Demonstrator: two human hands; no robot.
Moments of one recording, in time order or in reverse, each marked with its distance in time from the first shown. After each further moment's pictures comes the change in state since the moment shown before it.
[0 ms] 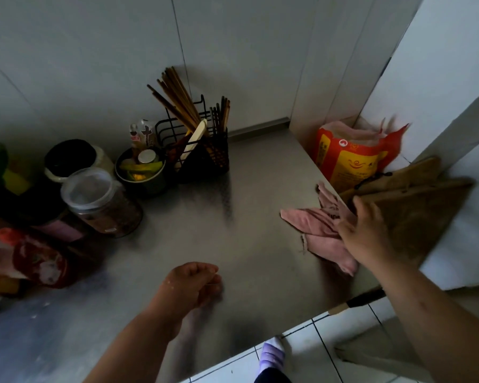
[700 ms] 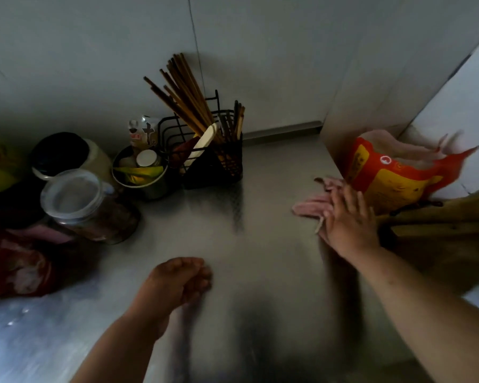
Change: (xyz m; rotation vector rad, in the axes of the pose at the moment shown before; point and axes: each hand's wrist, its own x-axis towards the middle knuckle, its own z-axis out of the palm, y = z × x) left_hand 0.059 0.030 0.000 -0.191 0.154 -0.065; right_hand 0.121 -0.042 0.065 -0.412 -0.071 -0.320
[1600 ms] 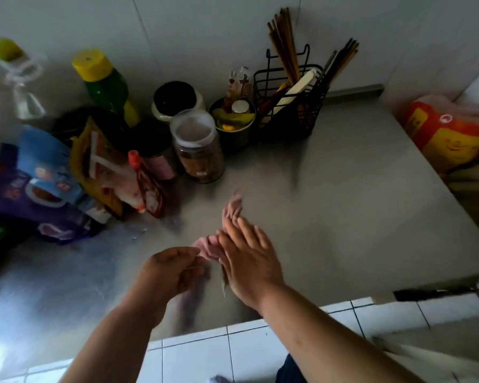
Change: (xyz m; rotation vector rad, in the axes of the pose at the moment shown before) left_hand -0.072 -0.083 -0.192 -0.055 0.063 0.019; right_hand -0.259 -0.307 0.060 0.151 0.032 -0.587
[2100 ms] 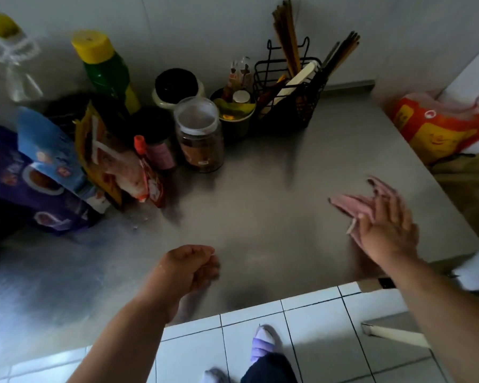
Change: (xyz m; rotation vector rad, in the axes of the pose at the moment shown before) left_hand -0.006 -0.015 0.001 0.018 -0.128 0.006; right_hand -0.062 0.207 -0.057 -0.097 0.031 0.884
